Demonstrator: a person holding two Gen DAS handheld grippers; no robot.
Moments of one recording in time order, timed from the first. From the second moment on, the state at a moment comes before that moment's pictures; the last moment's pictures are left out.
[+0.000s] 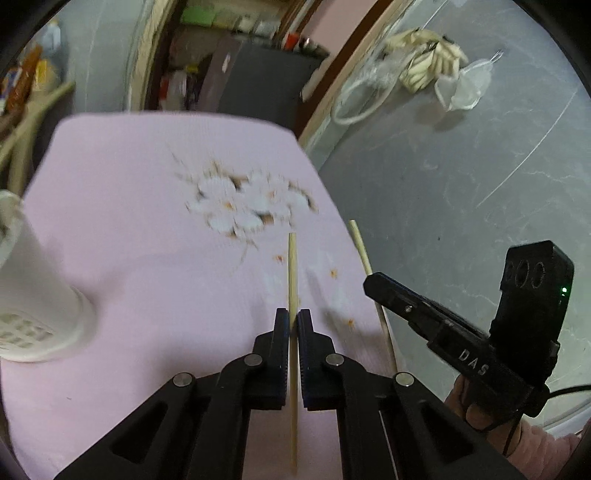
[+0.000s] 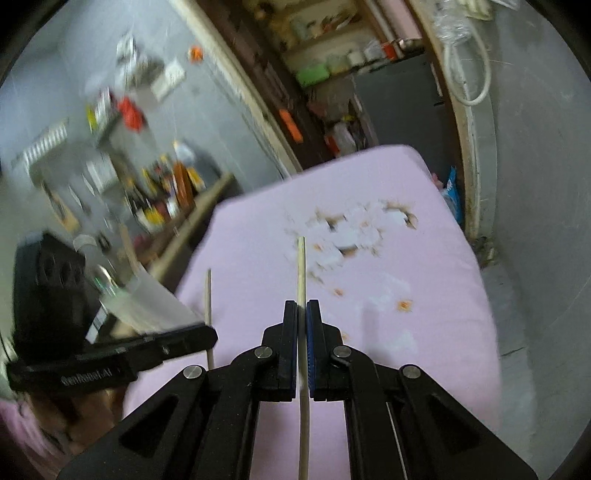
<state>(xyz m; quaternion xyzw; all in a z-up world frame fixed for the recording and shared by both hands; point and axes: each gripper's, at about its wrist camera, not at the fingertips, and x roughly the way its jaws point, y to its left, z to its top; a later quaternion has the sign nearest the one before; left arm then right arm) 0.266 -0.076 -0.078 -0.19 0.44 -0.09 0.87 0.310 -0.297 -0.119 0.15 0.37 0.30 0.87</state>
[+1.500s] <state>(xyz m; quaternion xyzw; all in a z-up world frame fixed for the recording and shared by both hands) 0.189 0.186 0.029 -0.18 0.18 0.11 0.96 0.283 -0.045 -0.004 0.22 0.07 0.35 0.91</state>
